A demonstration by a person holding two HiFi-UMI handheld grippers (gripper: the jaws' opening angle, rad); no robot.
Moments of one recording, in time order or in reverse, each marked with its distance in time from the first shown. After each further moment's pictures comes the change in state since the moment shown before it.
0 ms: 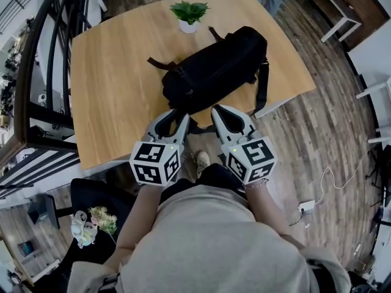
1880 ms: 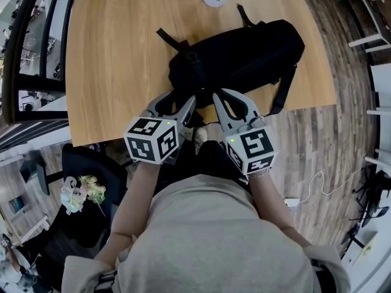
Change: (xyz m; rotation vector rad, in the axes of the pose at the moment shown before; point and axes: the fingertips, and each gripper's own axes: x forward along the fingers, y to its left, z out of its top) left arm 0.060 0.057 -0.028 -0.257 0.101 0.070; right arm 0.076 -0.025 -0.026 -0.138 0.179 0.137
